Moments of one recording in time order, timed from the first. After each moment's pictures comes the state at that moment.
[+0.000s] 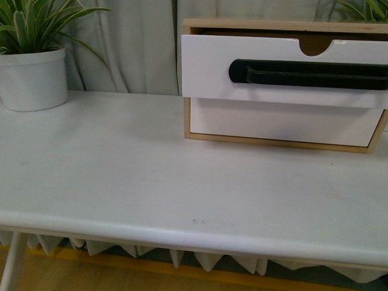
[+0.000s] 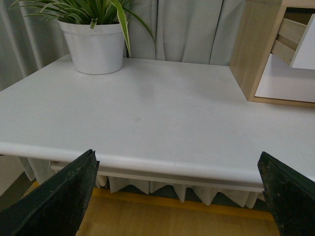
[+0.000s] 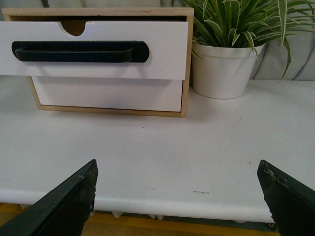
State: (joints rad) left arm 0.00 0.00 0.01 0.00 0.00 0.00; right arm 0.00 0.00 0.01 0.00 0.00 -0.01
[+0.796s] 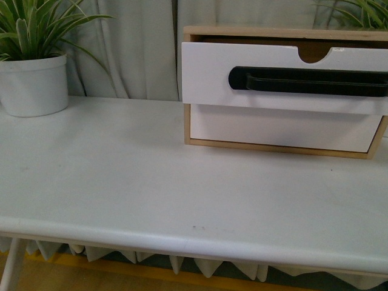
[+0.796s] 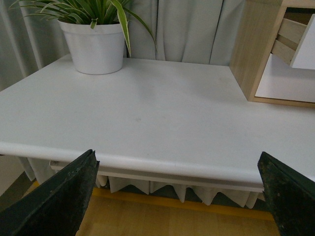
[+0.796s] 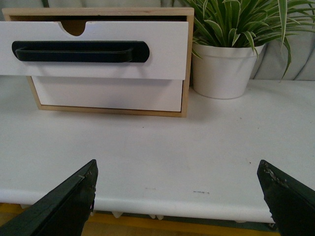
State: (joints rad) left arm 0.00 0.00 0.01 0.00 0.00 0.00; right arm 0.00 0.00 0.01 0.00 0.00 -0.01
